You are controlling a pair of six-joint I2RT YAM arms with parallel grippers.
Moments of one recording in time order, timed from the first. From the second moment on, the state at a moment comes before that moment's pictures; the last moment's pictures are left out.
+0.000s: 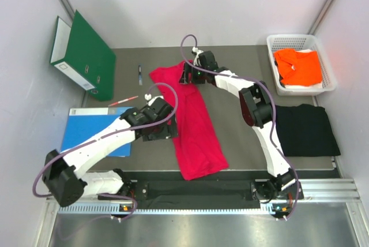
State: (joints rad) left arm -0.76 1.24 0.96 -0.90 -0.18 -0.83; right arm 0.50 2.43 1.93 -0.14 -0.34 0.42
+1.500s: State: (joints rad) left arm -0.76 1.32 0.76 -0.49 -0.09 -0.79; right arm 0.29 1.82 1.14 -0.11 0.02 0.37
